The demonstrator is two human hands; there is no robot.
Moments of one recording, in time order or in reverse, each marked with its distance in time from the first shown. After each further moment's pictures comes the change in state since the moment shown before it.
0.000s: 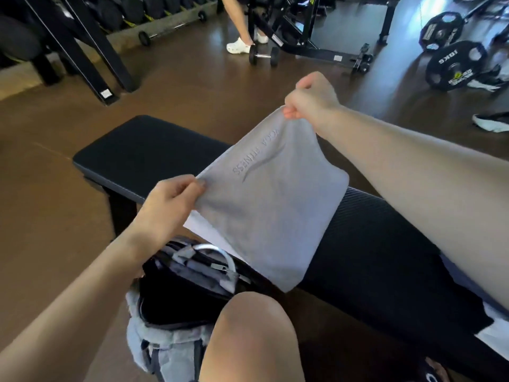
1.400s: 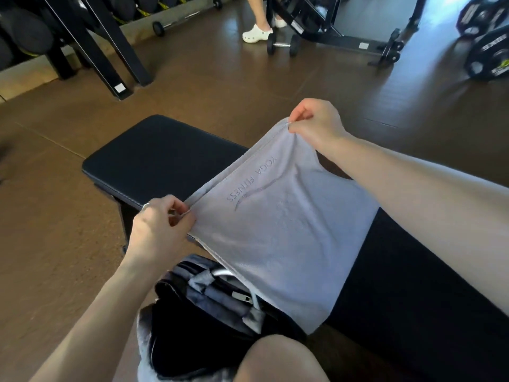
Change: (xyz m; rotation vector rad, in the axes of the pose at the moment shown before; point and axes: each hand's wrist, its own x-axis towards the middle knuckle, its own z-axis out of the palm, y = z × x) left_hand 0.042 -0.072 -0.021 0.366 0.264 -0.104; right_hand 0.044 0.051 0.065 -0.199 -0.106 -0.209
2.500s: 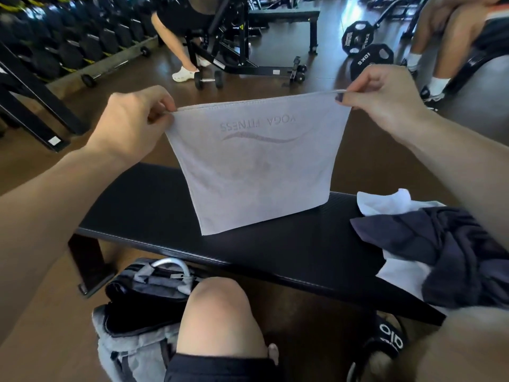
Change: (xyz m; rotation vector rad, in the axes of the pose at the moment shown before) left_hand 0.004 0.219 -0.055 0.179 0.099 0.851; right_hand -0.195 0.001 -0.306 -0.001 0.366 -0.118
